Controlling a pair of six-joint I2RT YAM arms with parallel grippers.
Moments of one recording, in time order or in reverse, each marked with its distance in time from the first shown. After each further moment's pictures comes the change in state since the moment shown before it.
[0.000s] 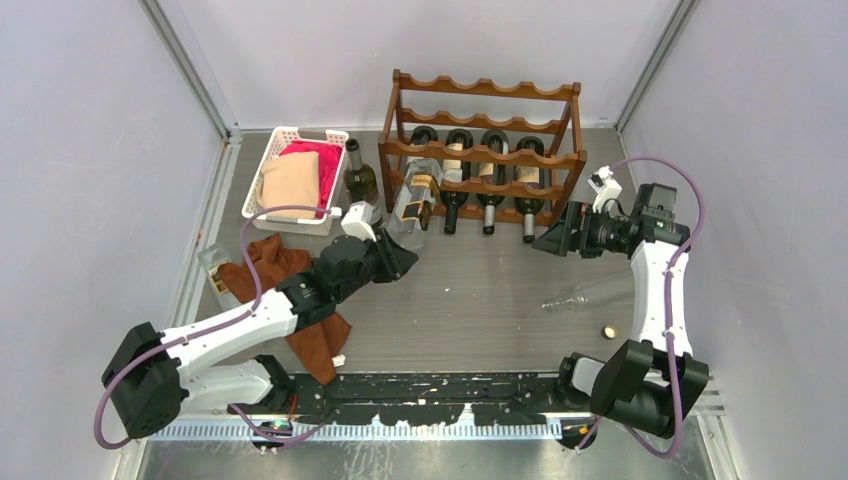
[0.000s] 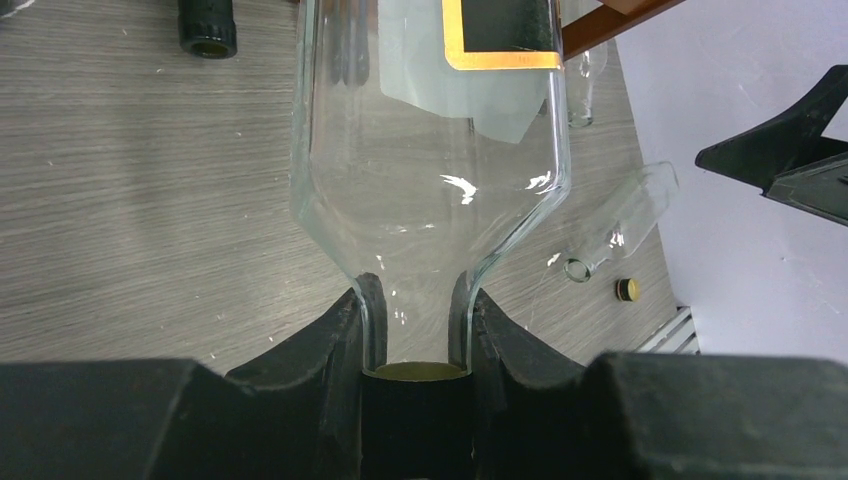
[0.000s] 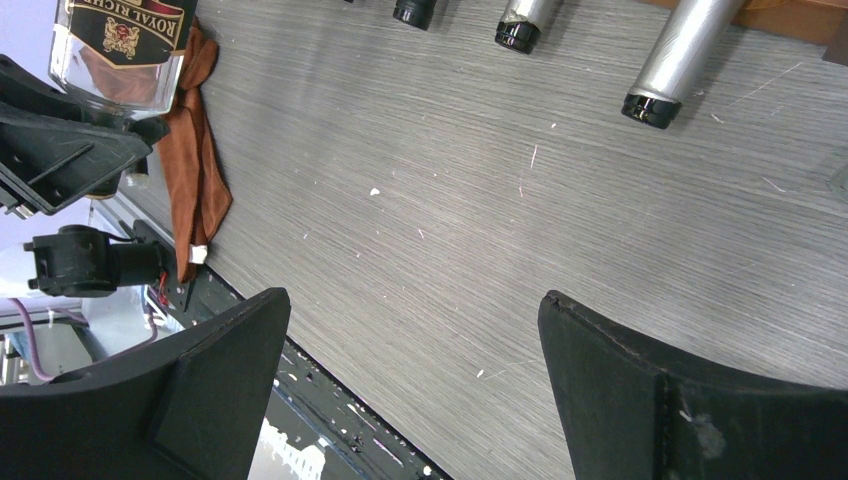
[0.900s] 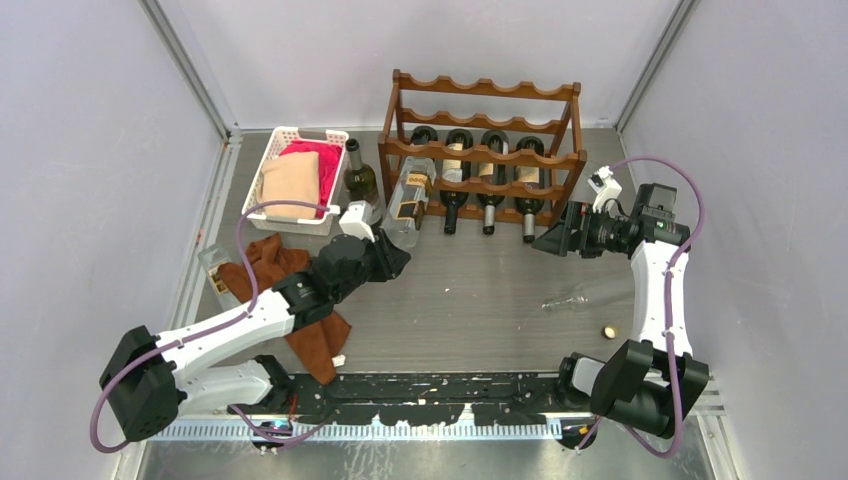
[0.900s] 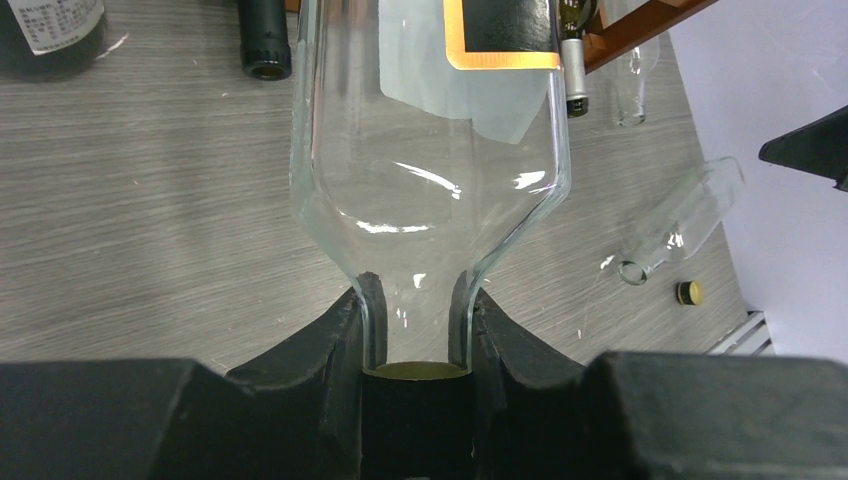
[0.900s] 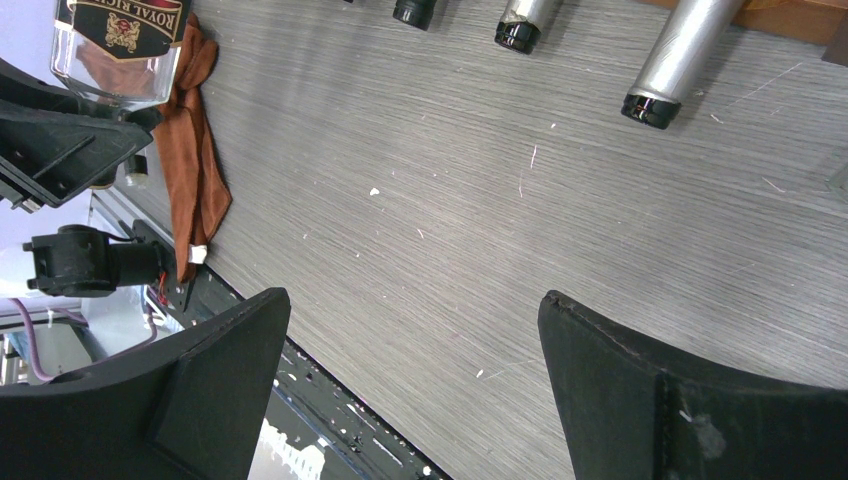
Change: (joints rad) left arm 0.003 -0.019 0.013 -0.064 -0.054 0.111; right arm 0.000 0.000 0.000 0.000 0.000 -0.001
